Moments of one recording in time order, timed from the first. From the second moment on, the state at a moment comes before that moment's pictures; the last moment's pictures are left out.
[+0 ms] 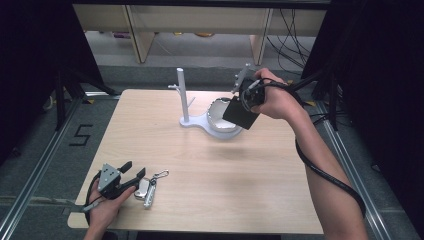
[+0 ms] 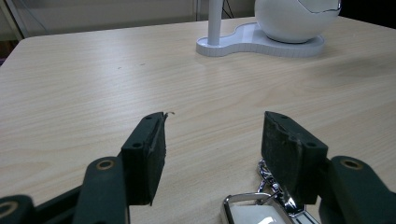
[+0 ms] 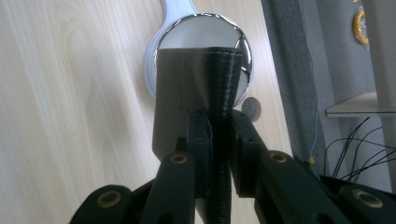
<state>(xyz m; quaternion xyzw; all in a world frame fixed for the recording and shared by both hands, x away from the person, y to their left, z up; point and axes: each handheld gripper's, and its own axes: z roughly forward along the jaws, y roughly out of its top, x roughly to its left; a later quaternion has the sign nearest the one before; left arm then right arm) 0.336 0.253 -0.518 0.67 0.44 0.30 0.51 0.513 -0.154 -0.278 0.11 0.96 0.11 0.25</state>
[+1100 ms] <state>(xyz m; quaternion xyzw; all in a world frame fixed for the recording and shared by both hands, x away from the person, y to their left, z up) 0.336 0.255 -0.518 0.67 0.44 0.30 0.51 0.537 -0.130 -0.277 0.09 0.95 0.11 0.28</state>
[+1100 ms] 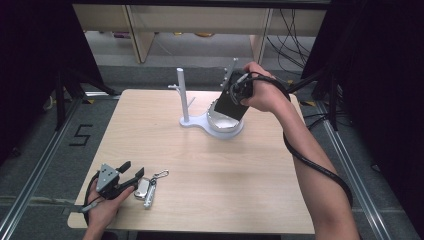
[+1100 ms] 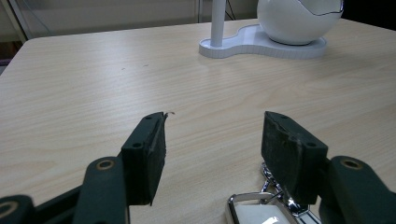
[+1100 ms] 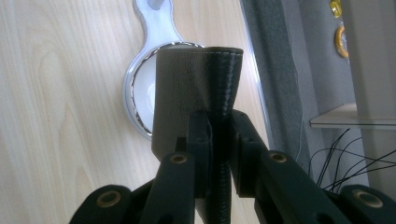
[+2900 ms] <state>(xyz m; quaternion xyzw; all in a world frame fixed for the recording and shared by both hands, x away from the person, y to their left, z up) 0.335 0.257 -0.518 0.67 0.45 0.30 0.51 0.558 -0.123 -0.300 0.08 0.94 0.11 0.30</state>
